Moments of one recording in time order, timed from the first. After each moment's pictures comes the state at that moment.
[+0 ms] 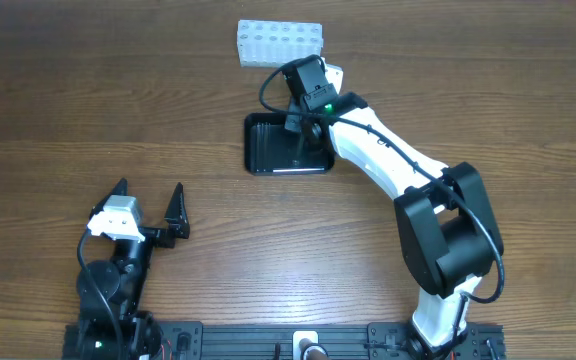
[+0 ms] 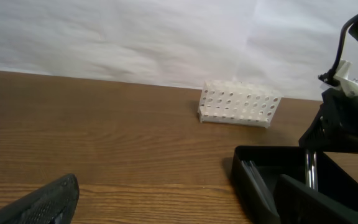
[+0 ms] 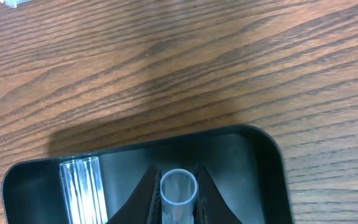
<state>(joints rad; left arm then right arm) -0.05 0.01 0.01 -0.07 0.08 -0.15 0.50 1.97 1.39 -0.49 0.14 0.68</state>
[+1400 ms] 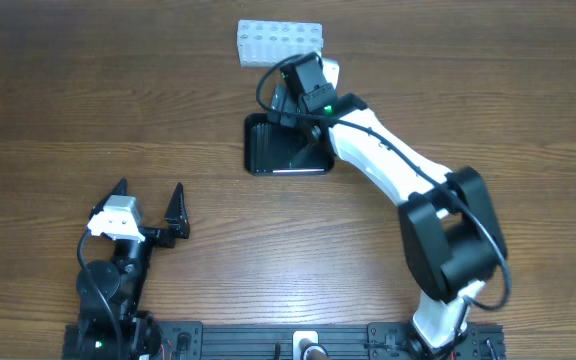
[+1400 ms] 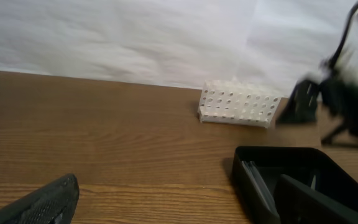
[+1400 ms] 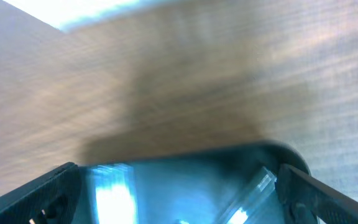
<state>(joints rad) -0.05 0.01 0.01 -0.07 0.08 -0.15 0.50 1.91 1.39 -0.39 0.13 0.67</state>
